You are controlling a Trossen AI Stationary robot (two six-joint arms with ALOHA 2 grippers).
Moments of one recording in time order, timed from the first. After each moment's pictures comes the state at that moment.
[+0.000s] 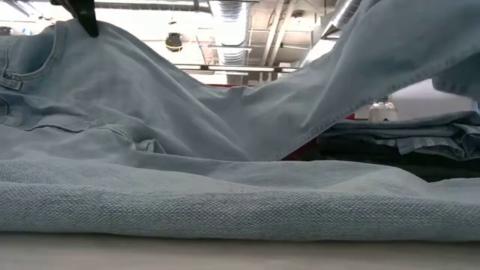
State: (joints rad) left arm -0.17 1.11 1.36 -1.57 -0.45 -0.84; right arm 0.56 1.16 1.54 -1.57 0.62 0.76
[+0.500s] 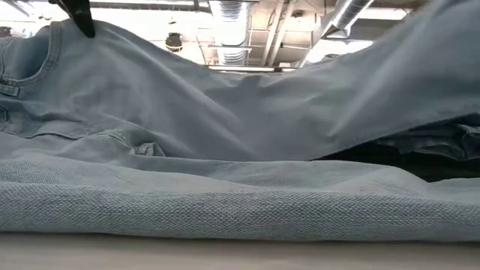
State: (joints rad) left arm -0.28 1.14 1.34 -1.57 -0.49 -0.89; right arm 0.86 1.00 1.34 -1.57 0.37 1.21
